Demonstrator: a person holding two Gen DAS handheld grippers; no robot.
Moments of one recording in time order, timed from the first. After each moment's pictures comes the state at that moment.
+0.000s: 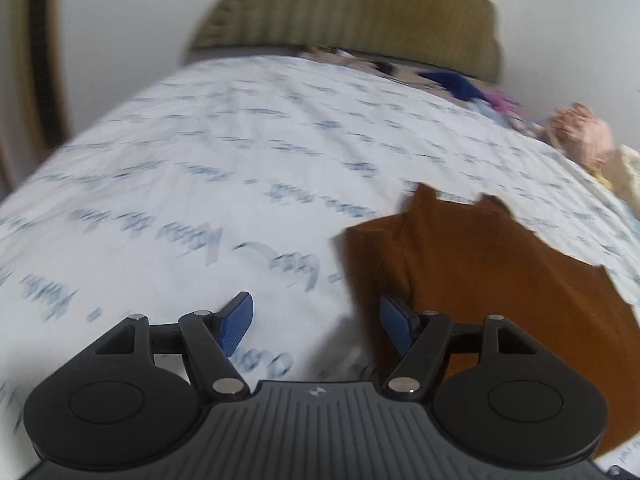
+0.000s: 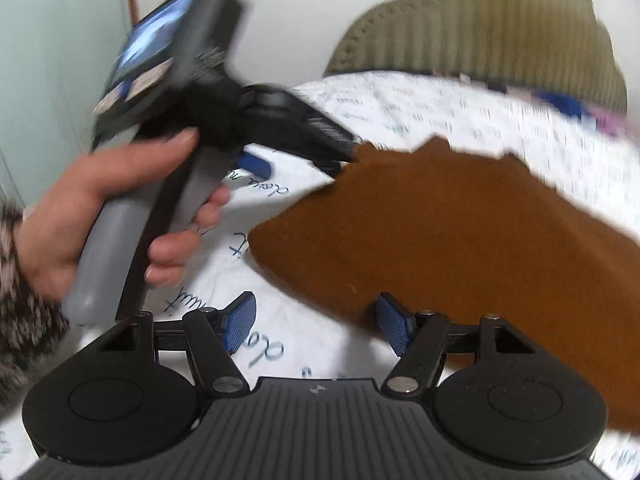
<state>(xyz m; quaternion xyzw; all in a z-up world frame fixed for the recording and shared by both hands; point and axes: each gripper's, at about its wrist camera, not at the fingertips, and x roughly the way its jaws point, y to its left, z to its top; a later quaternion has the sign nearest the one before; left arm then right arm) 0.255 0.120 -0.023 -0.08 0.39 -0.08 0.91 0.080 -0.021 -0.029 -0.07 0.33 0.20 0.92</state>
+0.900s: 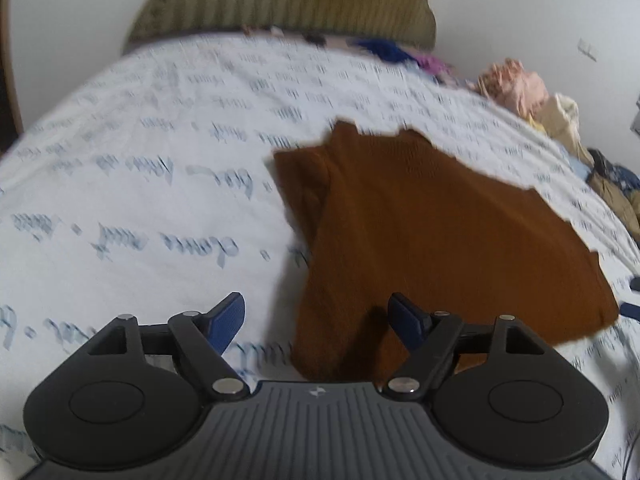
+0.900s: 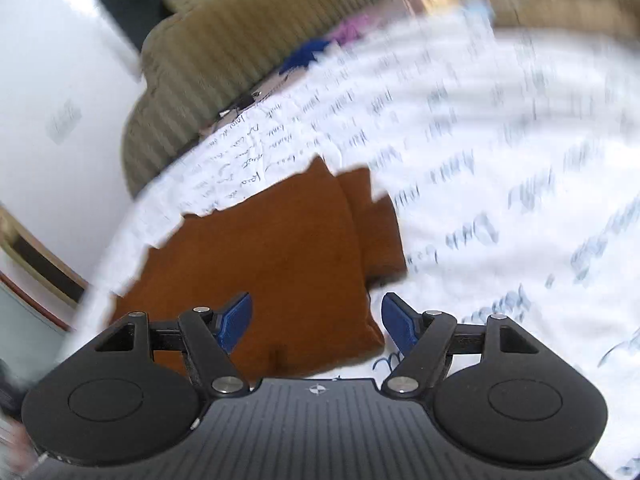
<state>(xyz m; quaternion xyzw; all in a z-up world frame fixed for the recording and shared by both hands) 0.183 0.113 -0.031 -0.05 0.41 -0.17 0.89 0.039 -0.371 -0.024 0.34 0.33 0.01 0.88</state>
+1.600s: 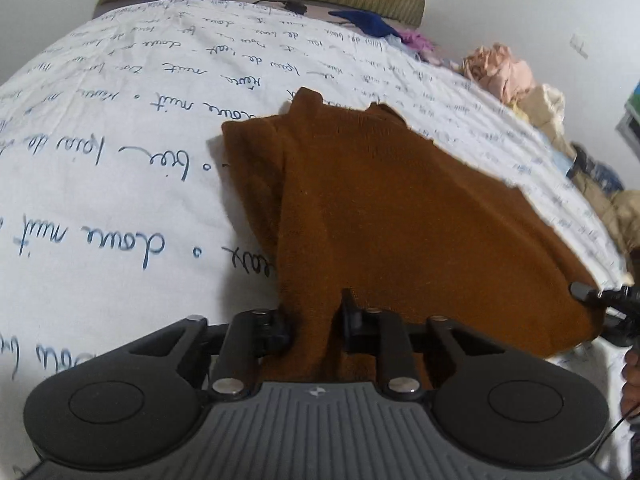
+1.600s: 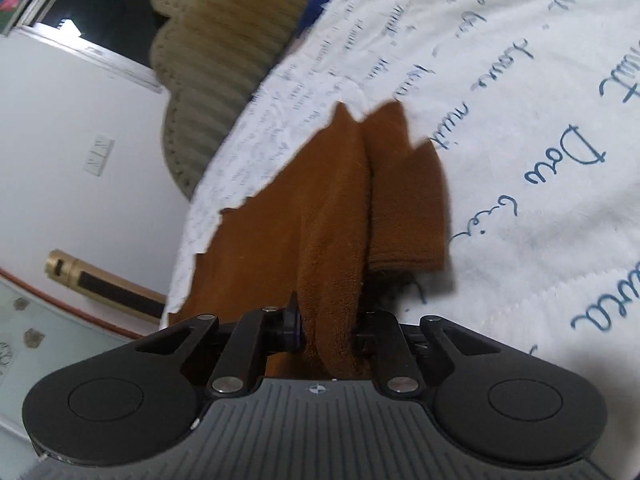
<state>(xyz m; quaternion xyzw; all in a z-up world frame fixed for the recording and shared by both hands) 0.203 0.091 -0.034 -0.10 0.44 -0.20 0.87 0.080 -0.375 -0.068 0.44 0.33 0.09 0.83</state>
